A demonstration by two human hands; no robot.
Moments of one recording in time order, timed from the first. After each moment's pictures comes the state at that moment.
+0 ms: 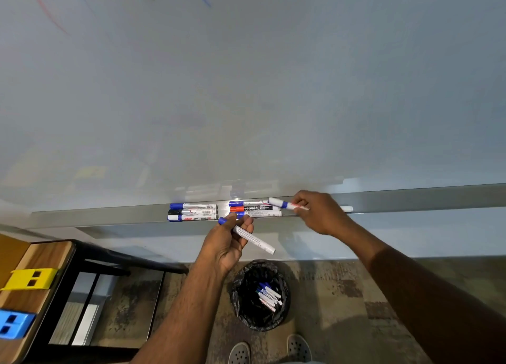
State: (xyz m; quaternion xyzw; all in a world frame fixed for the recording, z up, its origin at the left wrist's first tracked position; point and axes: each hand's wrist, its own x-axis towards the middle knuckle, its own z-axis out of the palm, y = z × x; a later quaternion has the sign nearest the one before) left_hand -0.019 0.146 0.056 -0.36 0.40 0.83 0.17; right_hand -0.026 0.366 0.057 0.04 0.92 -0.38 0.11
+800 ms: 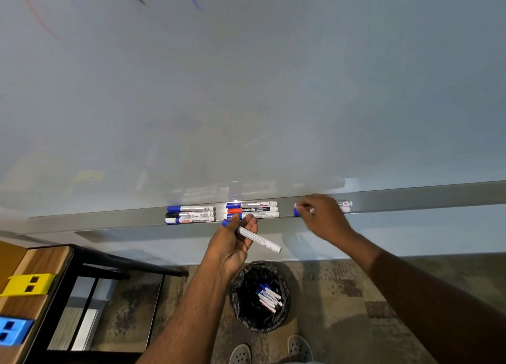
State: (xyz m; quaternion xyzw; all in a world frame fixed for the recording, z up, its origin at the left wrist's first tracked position) left_hand -0.017 0.160 0.056 -0.36 0.37 0.84 0.18; right_hand -0.020 0.380 0.023 0.01 0.93 -0.37 -0.02
